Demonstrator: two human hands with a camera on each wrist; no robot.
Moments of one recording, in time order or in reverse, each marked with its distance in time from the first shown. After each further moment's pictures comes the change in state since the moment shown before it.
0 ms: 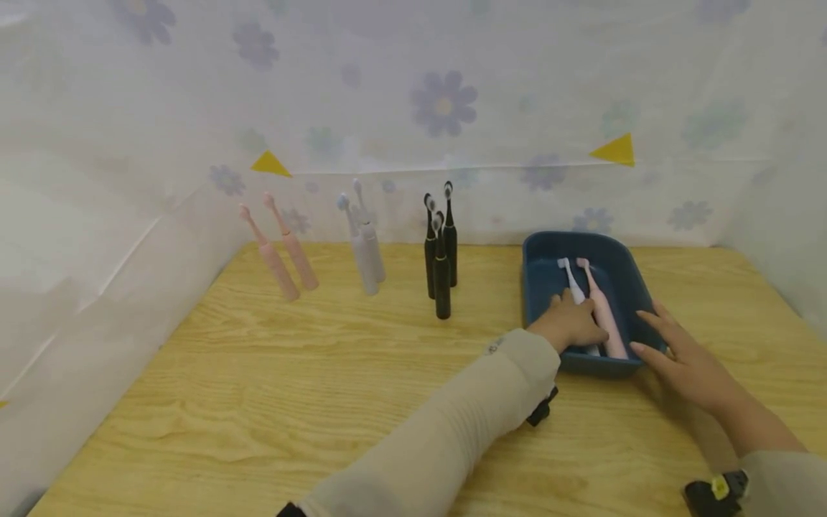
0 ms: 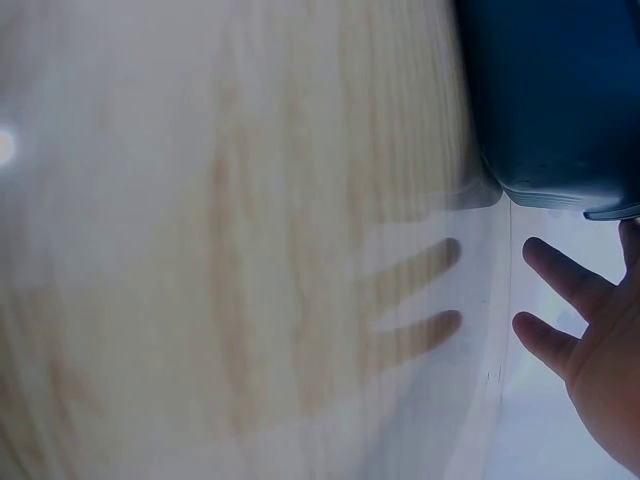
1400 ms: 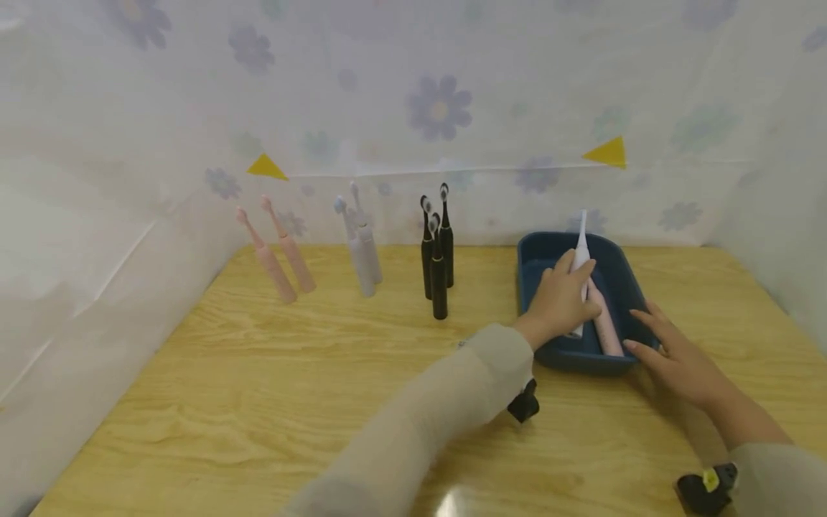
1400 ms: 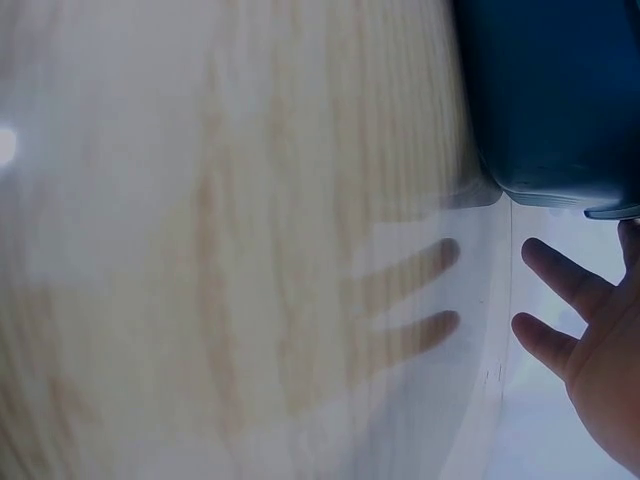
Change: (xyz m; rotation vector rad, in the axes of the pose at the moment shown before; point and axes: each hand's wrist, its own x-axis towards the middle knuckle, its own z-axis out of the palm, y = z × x) left_hand -0.028 -0.013 -0.034 -0.081 0.338 0.216; right_hand 0.000 -0.004 0.000 -0.006 0.005 0.028
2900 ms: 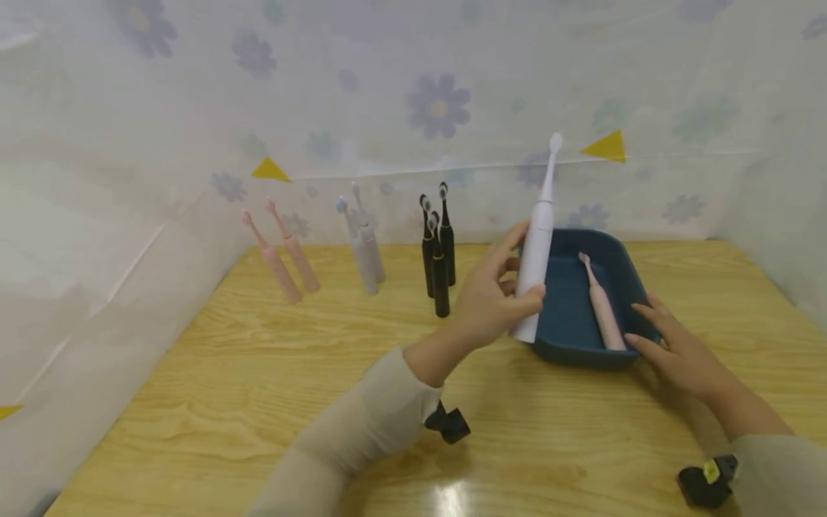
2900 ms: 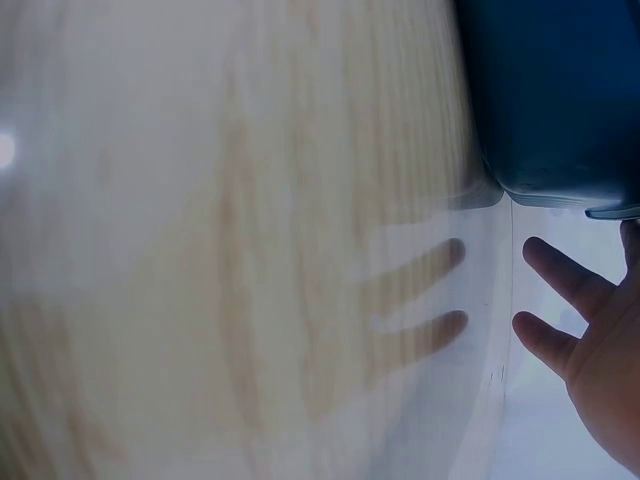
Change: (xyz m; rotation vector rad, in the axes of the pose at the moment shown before) left_hand -0.091 -0.052 -0.102 -0.942 0.108 0.245; right_hand 0.009 0.002 0.007 -0.012 0.021 -0.015
